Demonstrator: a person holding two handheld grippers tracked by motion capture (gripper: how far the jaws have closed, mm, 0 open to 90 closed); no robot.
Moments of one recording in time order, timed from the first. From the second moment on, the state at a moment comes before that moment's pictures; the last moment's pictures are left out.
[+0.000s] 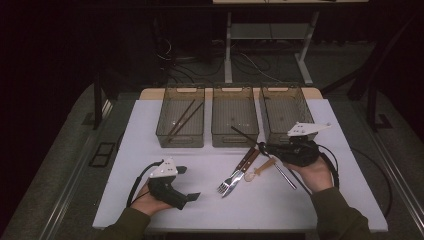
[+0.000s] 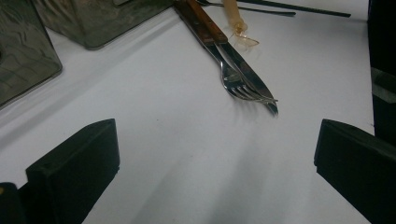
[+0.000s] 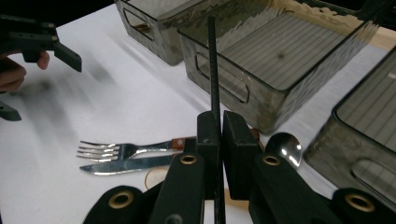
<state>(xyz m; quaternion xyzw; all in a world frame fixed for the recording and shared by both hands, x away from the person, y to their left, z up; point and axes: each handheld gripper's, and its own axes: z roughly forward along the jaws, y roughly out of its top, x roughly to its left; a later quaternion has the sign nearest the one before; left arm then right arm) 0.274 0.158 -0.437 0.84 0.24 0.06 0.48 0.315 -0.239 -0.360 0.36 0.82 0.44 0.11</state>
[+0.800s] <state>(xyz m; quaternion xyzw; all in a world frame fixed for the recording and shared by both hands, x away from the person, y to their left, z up) 0.274 0.157 -0.437 0.84 0.24 0.06 0.48 0.355 -0.174 -0.346 0.37 0.81 0.44 0.11</state>
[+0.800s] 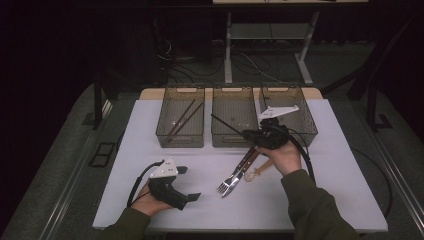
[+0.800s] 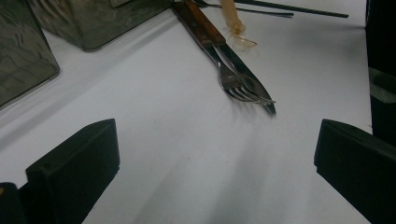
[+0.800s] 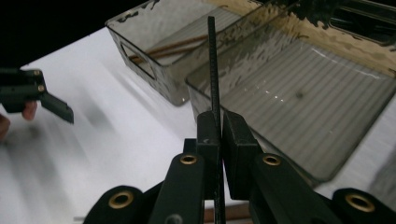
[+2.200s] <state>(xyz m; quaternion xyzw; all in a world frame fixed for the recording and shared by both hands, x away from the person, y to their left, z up) 0.273 0.156 -0.434 0.84 0.23 0.06 0.49 0.457 -0.039 -0.346 0.41 0.81 0.40 0.14</state>
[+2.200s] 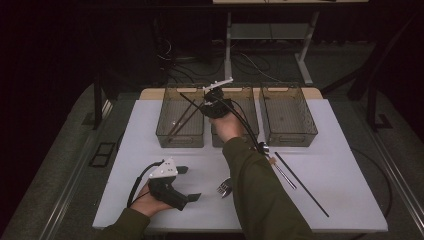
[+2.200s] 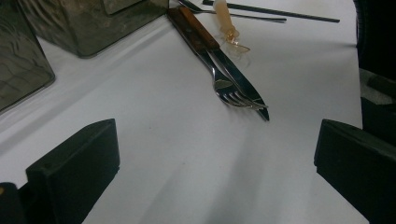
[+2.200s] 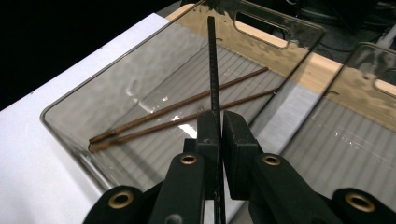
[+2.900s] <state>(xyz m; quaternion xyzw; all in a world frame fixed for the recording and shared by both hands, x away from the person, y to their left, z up) 0.272 0.156 -0.433 0.84 0.23 0.05 0.49 0.484 0.020 -0.375 0.42 0.82 0.37 0.13</state>
